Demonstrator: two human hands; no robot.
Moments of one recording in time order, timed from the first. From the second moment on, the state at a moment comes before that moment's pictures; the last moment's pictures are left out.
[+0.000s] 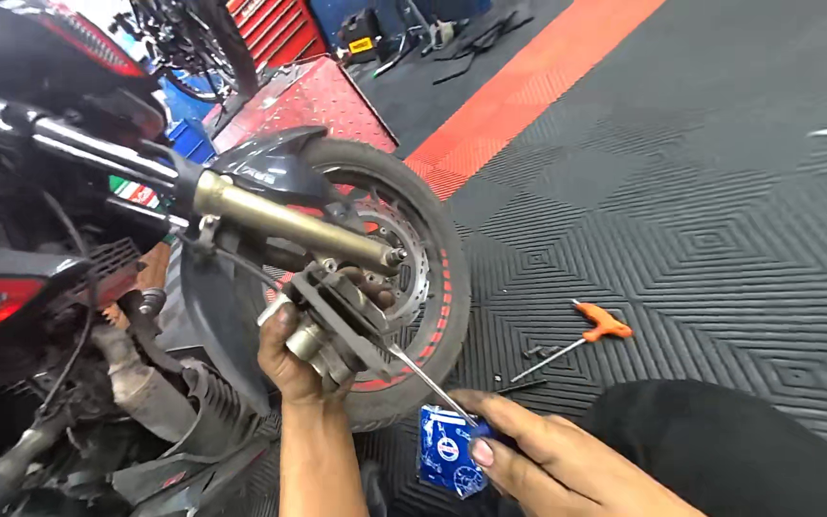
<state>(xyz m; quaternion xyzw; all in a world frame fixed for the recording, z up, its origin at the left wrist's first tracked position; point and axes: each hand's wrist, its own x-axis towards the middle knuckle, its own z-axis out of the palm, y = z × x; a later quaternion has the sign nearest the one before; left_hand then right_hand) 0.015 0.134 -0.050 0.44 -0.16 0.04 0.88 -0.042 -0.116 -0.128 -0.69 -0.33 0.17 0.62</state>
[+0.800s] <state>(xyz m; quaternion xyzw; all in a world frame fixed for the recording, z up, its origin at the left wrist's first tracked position) 0.031 0.106 -0.042 0.38 -0.10 0.15 0.91 -0.028 -0.063 -0.098 -0.48 -0.20 0.29 0.80</state>
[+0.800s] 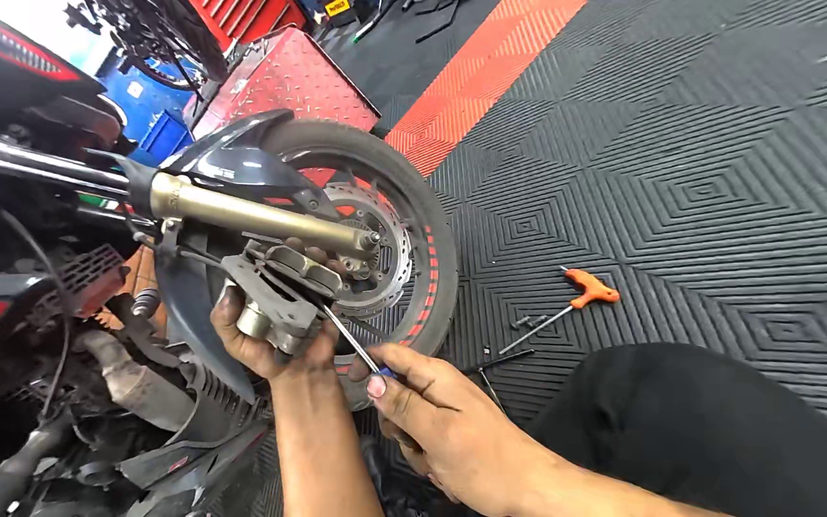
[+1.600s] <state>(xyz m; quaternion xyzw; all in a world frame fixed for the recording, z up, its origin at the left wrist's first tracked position) 0.021 0.120 -0.047 0.42 -0.10 0.08 0.90 0.003 -0.065 -0.117 -0.67 -0.31 0.14 0.66</state>
